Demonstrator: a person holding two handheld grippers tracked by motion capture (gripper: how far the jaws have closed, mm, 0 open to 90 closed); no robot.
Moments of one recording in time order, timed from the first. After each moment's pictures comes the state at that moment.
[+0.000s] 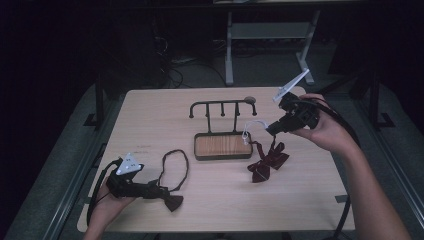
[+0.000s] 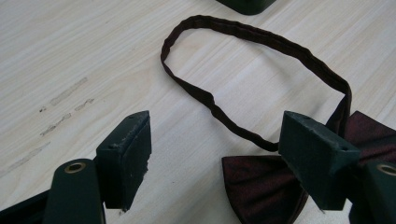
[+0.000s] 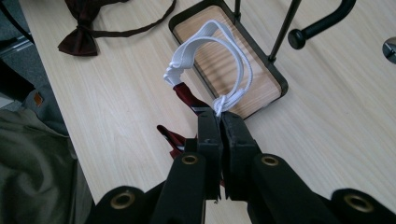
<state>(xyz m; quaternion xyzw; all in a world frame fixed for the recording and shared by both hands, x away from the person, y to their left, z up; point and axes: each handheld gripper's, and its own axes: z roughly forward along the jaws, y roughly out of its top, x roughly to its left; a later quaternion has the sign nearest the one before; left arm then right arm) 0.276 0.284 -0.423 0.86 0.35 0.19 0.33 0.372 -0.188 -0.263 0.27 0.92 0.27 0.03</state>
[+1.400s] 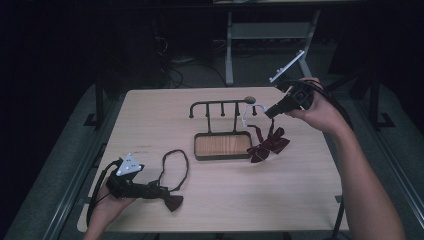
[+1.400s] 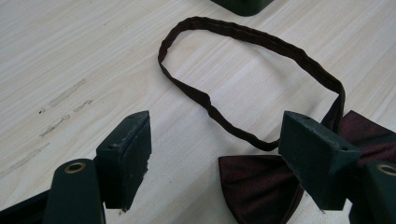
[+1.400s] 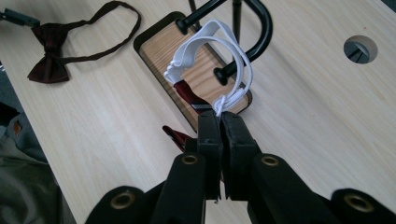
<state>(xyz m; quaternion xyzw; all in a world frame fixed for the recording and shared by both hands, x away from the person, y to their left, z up) 0.274 0.283 -0.422 0.86 0.34 0.19 0.33 0.420 -0.187 -0.252 0.32 0.91 0.26 0.02</state>
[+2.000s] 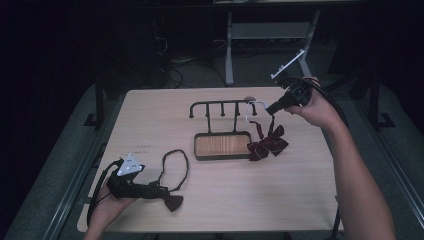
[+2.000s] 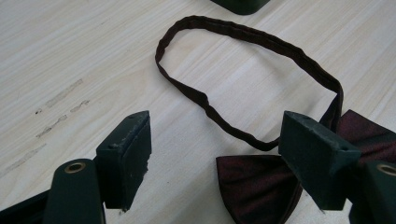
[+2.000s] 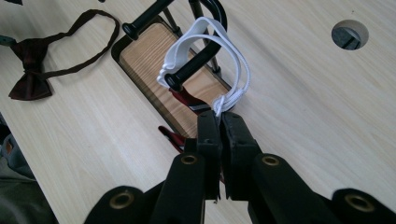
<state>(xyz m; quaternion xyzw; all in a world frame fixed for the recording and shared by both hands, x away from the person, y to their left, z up) 0.273 0.281 -0.422 0.86 0.34 0.19 0.33 0.445 -0.196 -0.268 0.36 0.90 0.26 0.01</state>
